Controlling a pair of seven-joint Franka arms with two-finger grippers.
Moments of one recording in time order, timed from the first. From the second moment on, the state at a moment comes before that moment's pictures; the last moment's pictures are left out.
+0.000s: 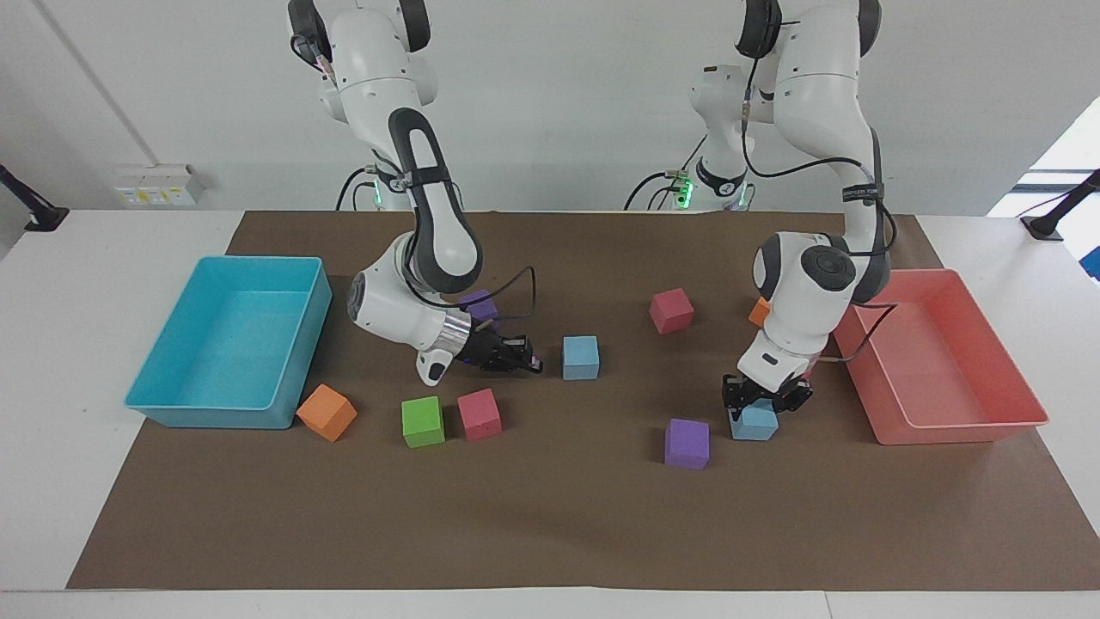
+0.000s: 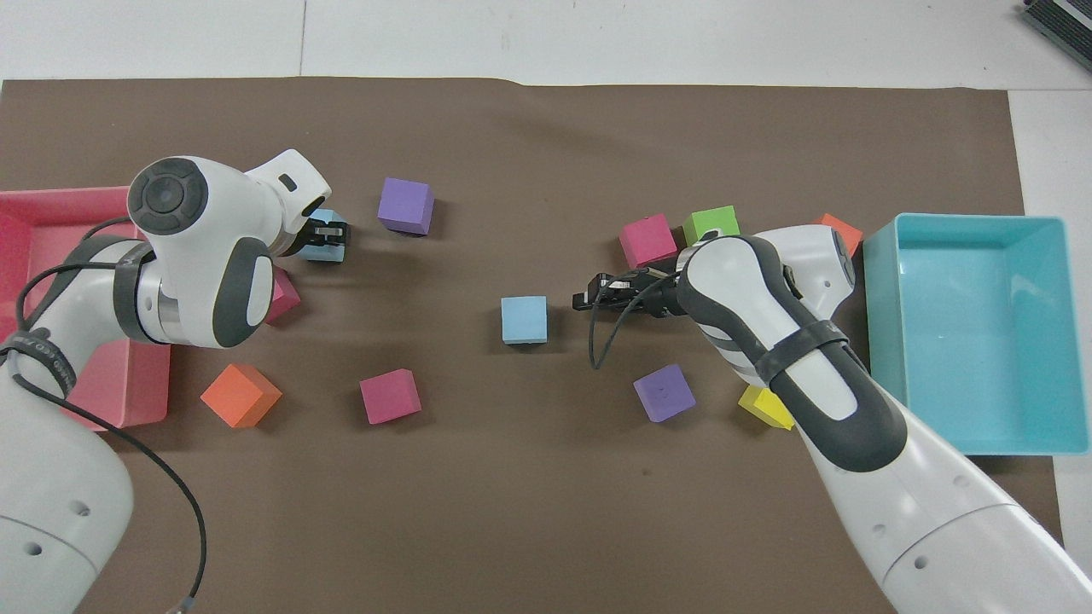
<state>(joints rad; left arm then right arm) -0.25 0.41 0.05 -1.84 -0.02 2.44 -0.06 0.33 0.46 -0.03 -1.89 1.15 2.22 -0.40</state>
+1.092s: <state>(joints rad) -0.31 0.25 0.04 -1.83 0.01 2.24 -0.14 0.33 0.46 -0.03 -1.89 1.15 2.24 -0.40</state>
